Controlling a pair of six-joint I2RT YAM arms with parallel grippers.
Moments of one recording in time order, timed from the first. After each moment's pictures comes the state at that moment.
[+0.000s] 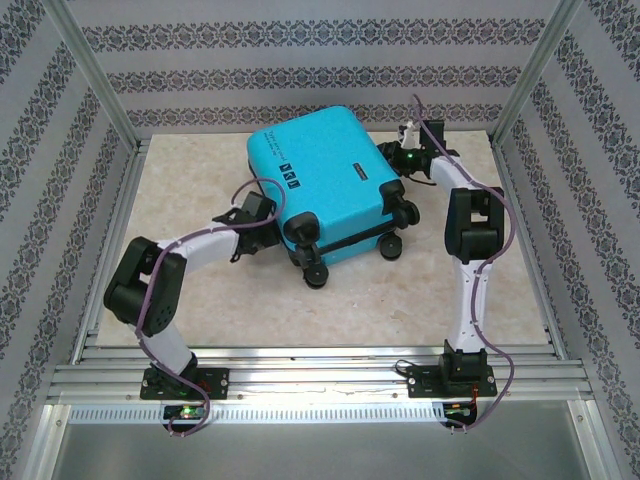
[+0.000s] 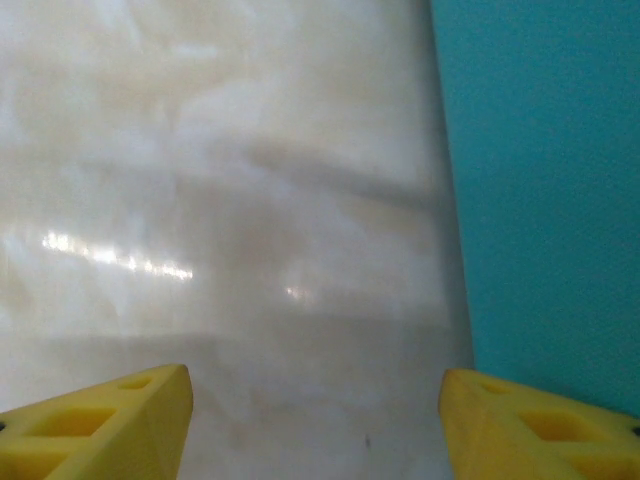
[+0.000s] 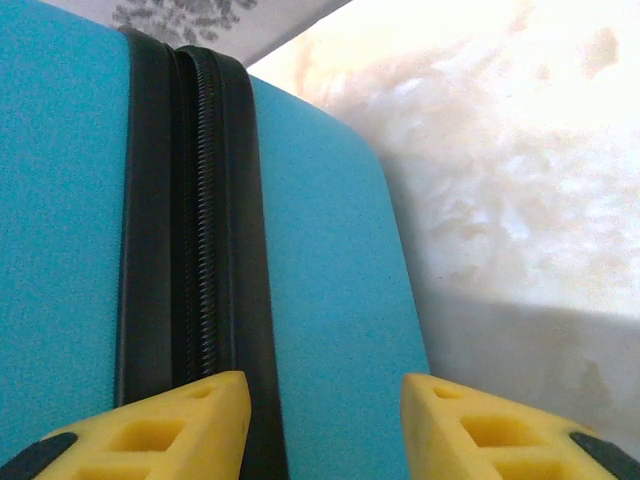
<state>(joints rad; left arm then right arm) -0.44 1.70 0.99 -0.33 -0.16 -0.75 0.02 2.35 1.89 -0.32 -0.78 0.47</state>
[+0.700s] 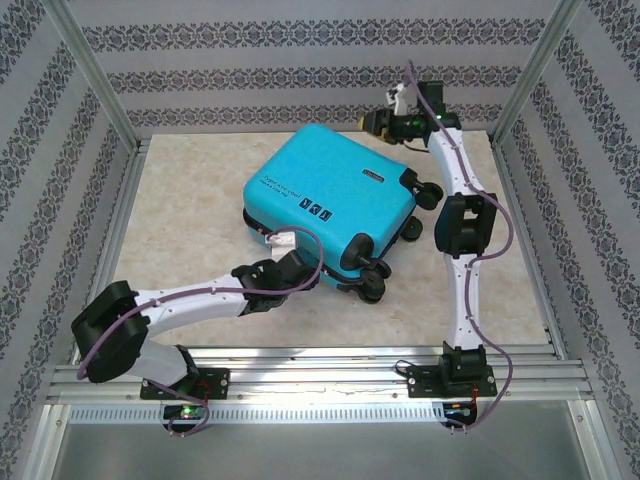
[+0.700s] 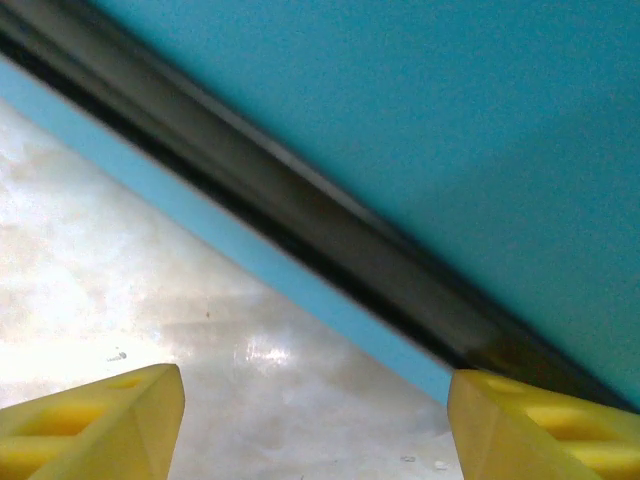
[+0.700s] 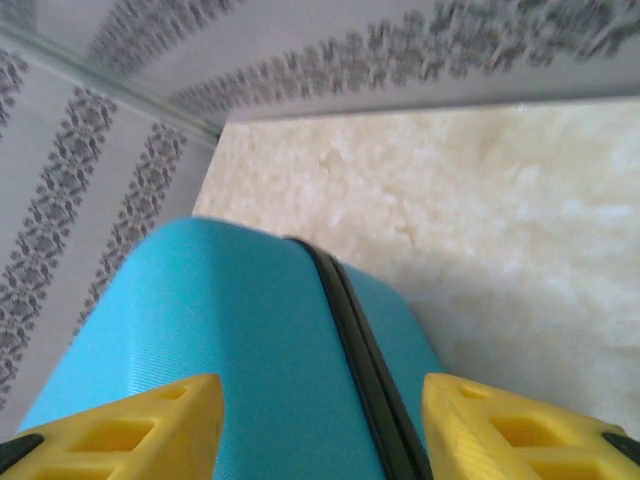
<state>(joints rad) -0.94 1.40 0.83 -0.31 -0.46 -0.90 0.02 2.50 2.49 -0.71 -0.91 0.34</state>
